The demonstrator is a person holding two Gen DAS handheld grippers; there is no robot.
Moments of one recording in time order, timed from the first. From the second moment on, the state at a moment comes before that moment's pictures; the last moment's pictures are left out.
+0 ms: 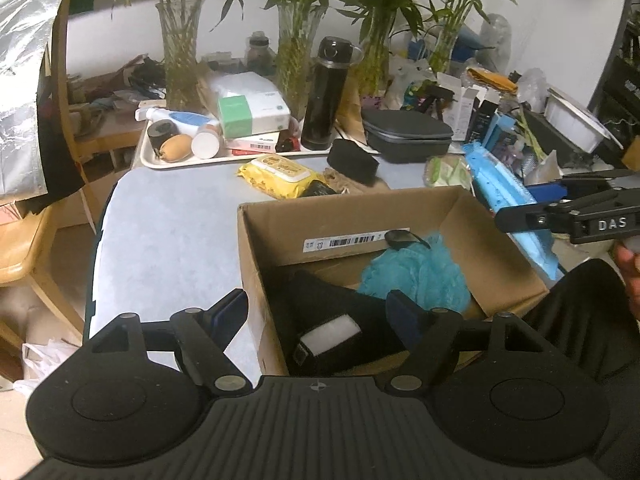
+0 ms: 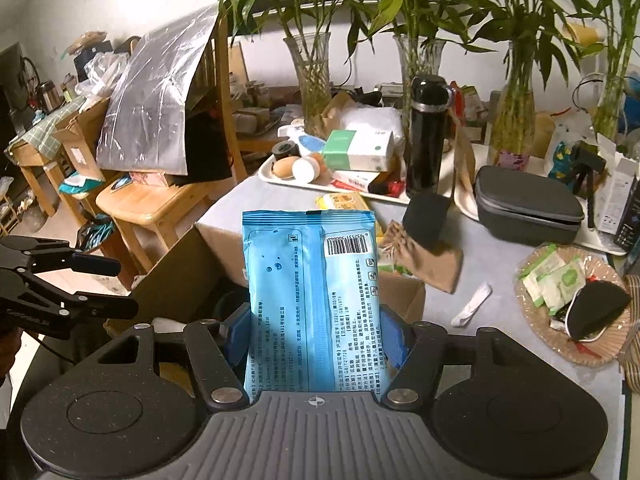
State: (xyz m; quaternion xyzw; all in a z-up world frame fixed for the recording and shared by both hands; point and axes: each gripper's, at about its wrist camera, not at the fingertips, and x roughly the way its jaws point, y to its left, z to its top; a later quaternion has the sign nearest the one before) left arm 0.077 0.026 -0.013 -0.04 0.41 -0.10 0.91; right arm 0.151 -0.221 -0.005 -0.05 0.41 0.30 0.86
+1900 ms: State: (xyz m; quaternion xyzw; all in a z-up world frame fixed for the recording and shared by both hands) left arm 0.097 0.025 -0.014 -0.04 0.40 -0.10 0.91; right arm 0.160 -0.214 -0.025 -0.09 0.41 0.26 0.87
